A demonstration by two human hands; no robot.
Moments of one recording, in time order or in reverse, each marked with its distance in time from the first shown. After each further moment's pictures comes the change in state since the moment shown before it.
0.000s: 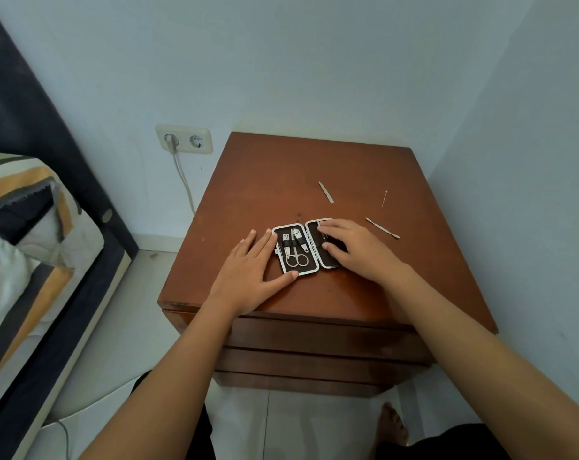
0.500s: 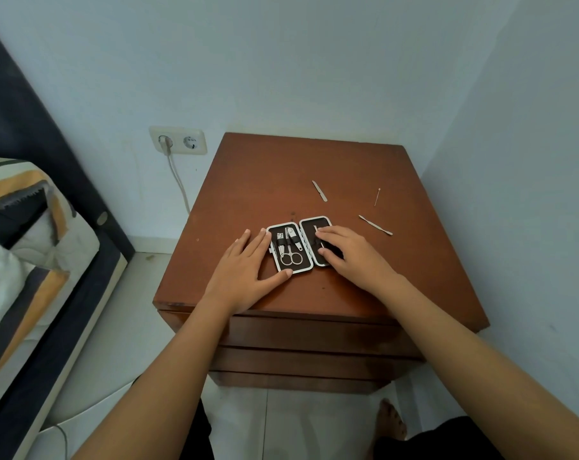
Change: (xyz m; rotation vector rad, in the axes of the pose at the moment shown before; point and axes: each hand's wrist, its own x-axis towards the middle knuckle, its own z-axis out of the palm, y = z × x) left_hand -0.001 0.000 -0.001 -0.011 0.004 -0.004; right_hand -0.017 -0.007 0.008 0.064 0.061 0.051
